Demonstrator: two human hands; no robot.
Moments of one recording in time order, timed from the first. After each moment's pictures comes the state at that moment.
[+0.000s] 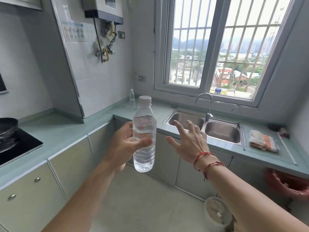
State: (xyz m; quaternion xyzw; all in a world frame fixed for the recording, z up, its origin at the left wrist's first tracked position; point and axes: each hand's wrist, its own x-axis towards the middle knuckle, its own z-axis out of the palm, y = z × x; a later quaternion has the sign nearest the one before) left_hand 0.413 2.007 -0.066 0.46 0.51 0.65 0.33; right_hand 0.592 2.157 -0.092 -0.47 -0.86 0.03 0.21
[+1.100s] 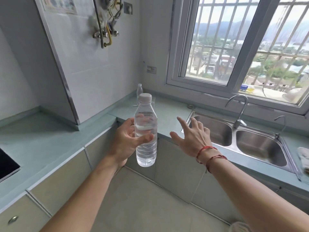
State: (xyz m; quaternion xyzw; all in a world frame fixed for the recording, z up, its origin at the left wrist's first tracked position) left_hand 0.137 2.238 -0.104 0.41 0.53 0.65 0.36; right_hand 0.319 2.398 -0.132 -0.48 -0.86 0.01 0.16
